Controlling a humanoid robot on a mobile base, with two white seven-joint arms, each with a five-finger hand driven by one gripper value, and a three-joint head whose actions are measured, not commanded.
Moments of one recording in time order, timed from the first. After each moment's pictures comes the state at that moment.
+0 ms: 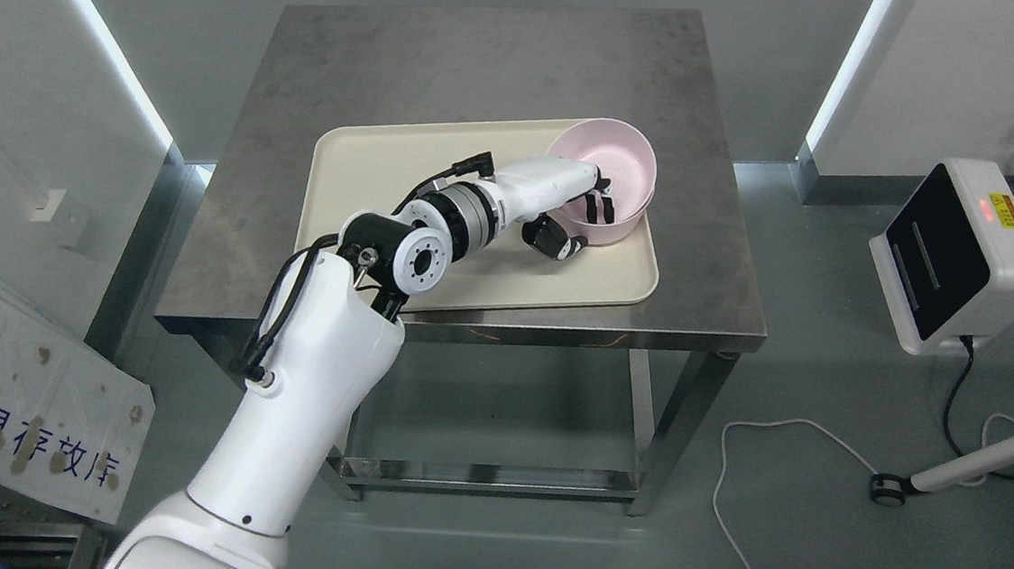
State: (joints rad) left arm -0.88 0.00 -0.51 -1.23 -0.78 -0.07 -0.67; right arm 0.00 0.00 0.00 0.00 0.00 0.03 0.01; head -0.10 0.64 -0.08
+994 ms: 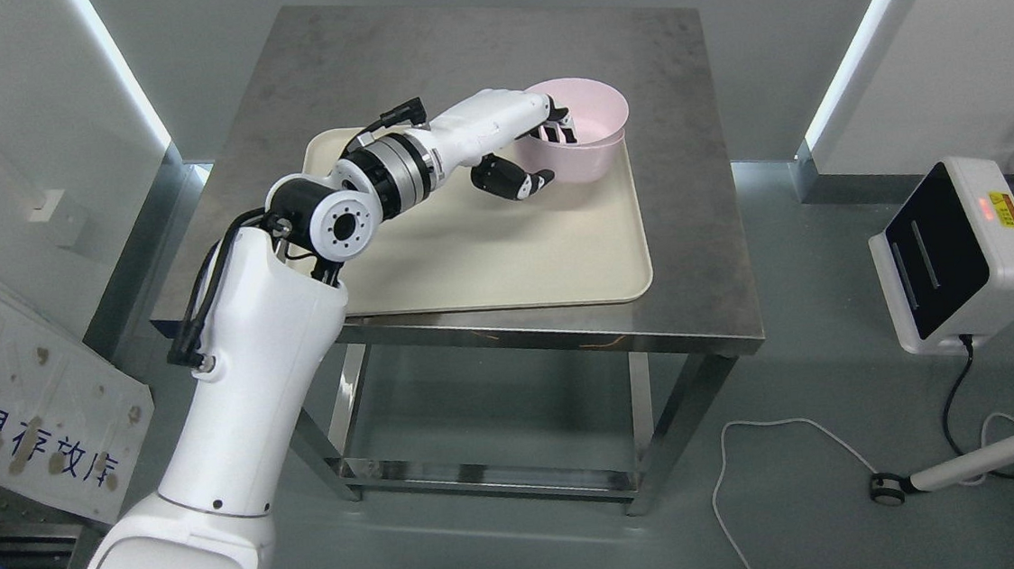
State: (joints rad) left arm -0.89 0.00 -0.25 -1.25 -0.77 -0.29 -0.66; right arm 0.00 0.00 0.00 0.00 0.00 0.03 0.01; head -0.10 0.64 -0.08
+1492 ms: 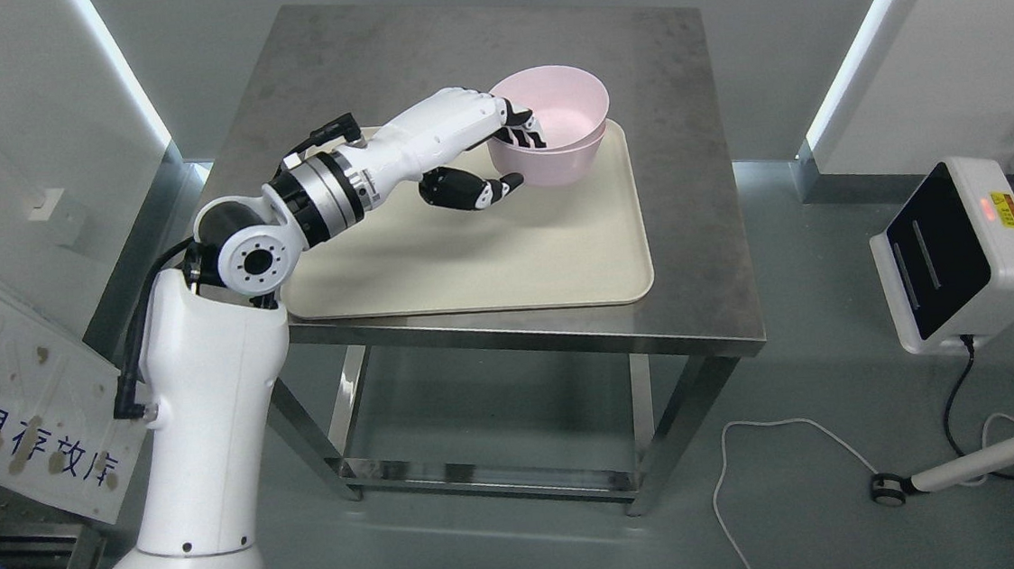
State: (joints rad) left arm -0.75 0.00 -0.03 -1.38 -0.68 -0.57 -0.77; right arm 0.00 0.00 0.00 0.00 0.00 0.03 0.01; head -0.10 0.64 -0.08
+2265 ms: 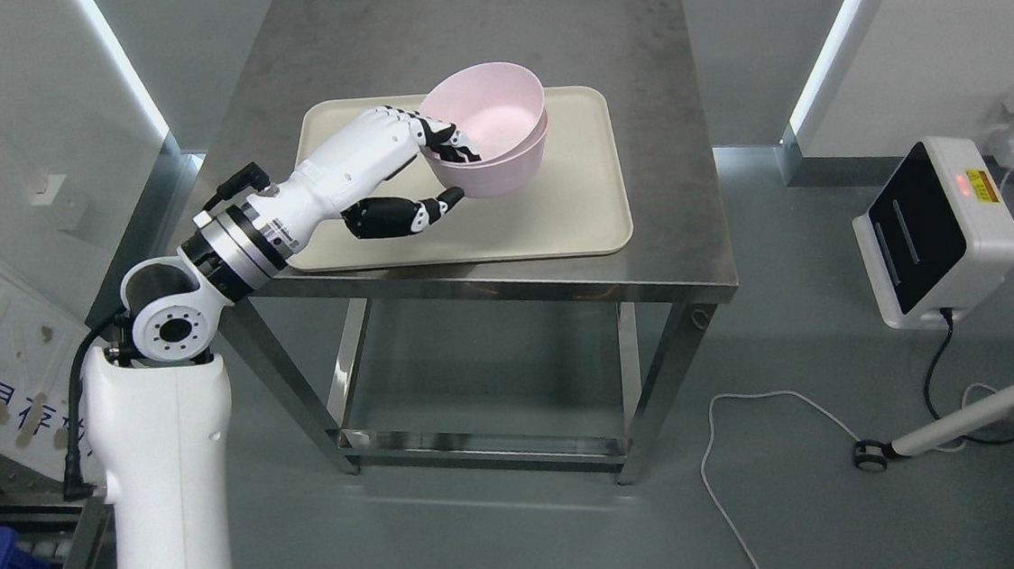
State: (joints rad) left arm -0.63 0.00 0.14 -1.49 -0.58 -0.66 -0.80; right arm 0.00 0.00 0.00 0.00 0.00 0.04 0.01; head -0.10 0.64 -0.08
